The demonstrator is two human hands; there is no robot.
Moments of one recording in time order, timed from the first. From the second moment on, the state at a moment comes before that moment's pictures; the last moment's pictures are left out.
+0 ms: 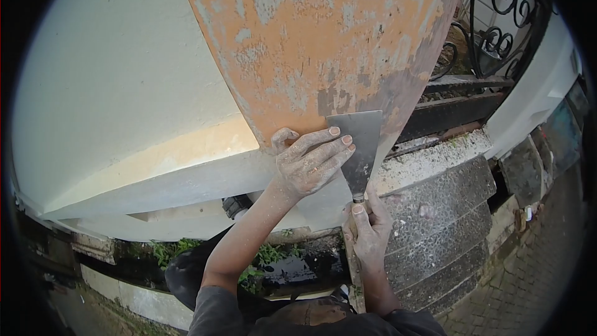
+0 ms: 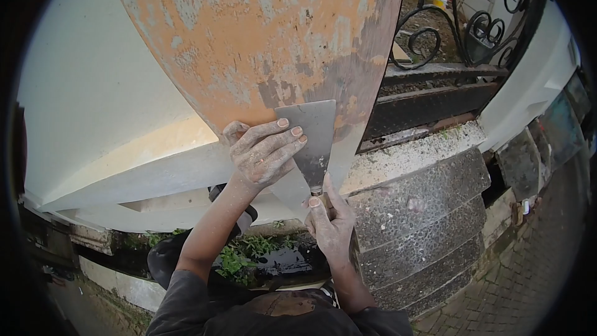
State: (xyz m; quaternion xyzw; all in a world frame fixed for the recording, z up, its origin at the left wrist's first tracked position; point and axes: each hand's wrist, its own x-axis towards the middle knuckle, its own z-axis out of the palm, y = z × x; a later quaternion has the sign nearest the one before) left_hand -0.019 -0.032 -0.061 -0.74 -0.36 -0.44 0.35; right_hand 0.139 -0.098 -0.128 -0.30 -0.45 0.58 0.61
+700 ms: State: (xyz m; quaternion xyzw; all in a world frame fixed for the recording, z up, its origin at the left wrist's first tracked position) left_hand -0.016 -0.030 -0.047 -0.75 -0.36 -0.44 0.34; right_hand 0.142 -0.098 -0.108 -0.32 -0.46 0.56 0.61
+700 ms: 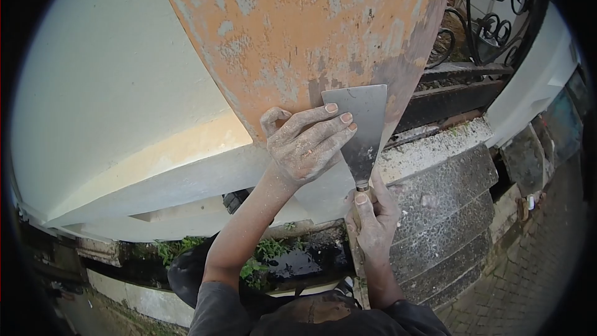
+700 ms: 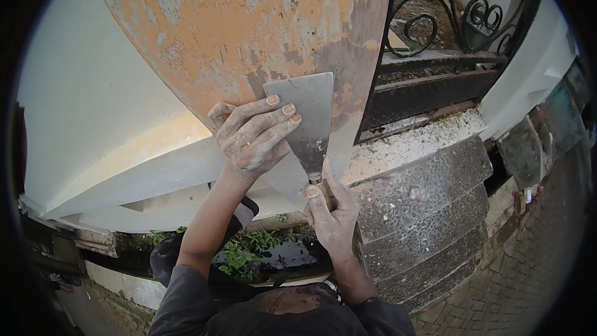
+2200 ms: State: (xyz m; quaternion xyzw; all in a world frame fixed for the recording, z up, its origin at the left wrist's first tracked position) left_hand 0.000 -0.019 -0.064 -0.73 -0.36 -0.46 0.35; right_hand 0.166 -0.084 -0.131 -0.31 -0.47 0.58 0.59
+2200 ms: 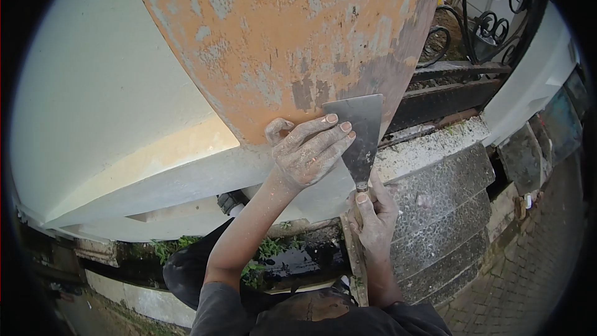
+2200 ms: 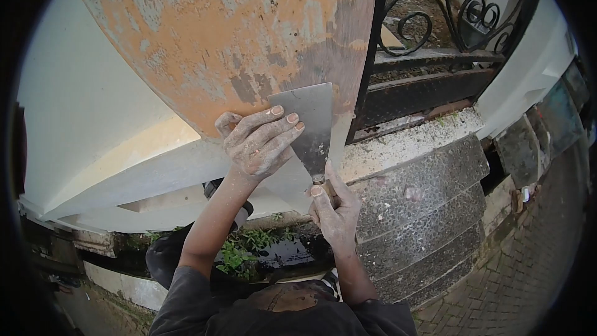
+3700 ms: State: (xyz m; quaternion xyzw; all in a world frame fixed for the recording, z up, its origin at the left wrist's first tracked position) left_hand -0.008 -0.032 -0.073 -0.73 -0.40 -0.44 0.35; right_hand 0.151 -0.091 -0.129 -0.30 -0.46 0.58 0.60
